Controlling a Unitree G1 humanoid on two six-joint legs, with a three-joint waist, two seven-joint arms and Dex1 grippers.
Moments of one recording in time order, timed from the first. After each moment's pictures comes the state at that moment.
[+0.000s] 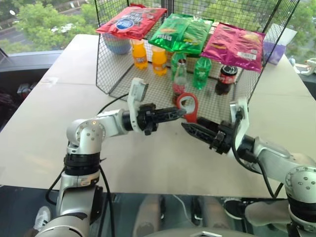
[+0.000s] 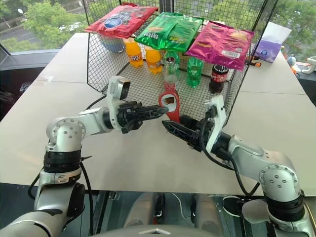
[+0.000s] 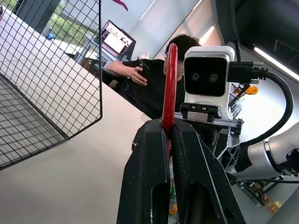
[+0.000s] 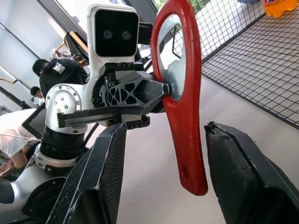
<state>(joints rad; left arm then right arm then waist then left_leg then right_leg) -0.60 0.47 0.11 -0.11 -1.02 1.12 -0.96 -0.25 -0.50 0.00 -0.66 1.45 0.86 0.01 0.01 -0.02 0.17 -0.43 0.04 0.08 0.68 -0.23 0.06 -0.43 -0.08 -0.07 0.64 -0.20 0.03</state>
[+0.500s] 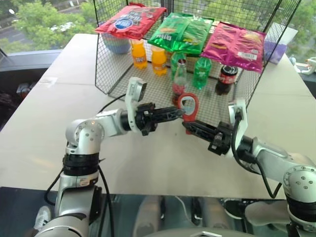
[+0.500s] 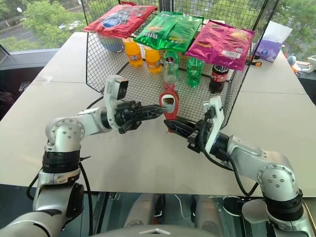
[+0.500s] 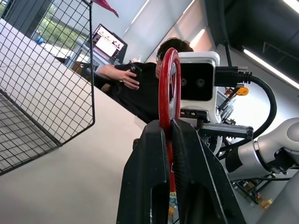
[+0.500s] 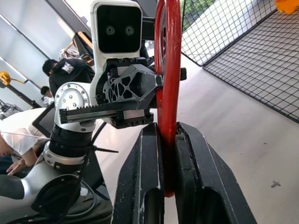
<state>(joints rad) -0.59 0.48 0.11 -0.11 -1.02 1.08 -1.00 -0.25 -0.50 0.02 -0.66 1.44 0.85 0.03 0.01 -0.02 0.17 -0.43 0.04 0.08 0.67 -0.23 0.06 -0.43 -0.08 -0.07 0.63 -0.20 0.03</state>
